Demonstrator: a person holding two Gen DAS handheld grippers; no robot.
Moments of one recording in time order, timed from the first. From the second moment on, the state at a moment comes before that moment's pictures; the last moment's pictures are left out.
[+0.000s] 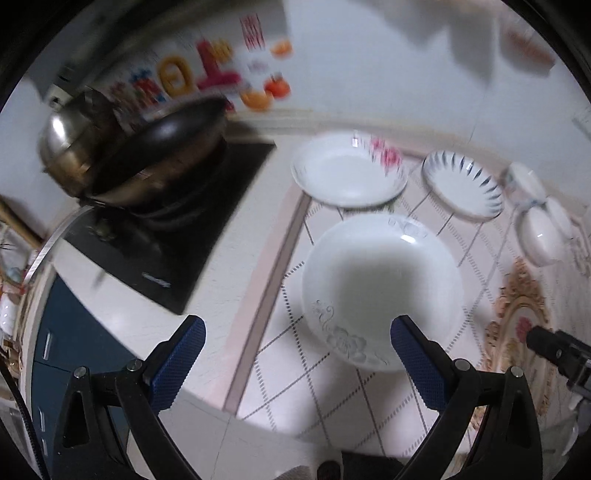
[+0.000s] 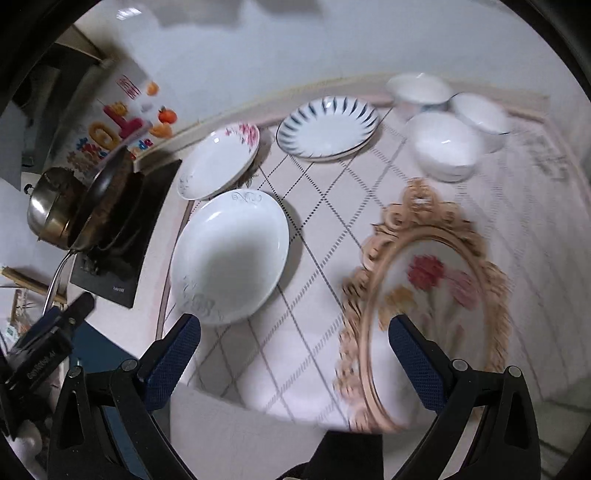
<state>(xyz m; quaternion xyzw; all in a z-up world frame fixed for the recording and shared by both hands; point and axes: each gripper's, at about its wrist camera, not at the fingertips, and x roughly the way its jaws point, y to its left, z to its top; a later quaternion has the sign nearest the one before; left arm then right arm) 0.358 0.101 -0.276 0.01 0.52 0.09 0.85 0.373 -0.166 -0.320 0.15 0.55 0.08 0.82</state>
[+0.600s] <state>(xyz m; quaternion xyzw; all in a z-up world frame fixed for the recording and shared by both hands) 0.452 0.133 -0.394 -0.08 0.64 0.05 0.76 0.518 -0.138 -0.452 0.24 0.63 0.19 0.71</state>
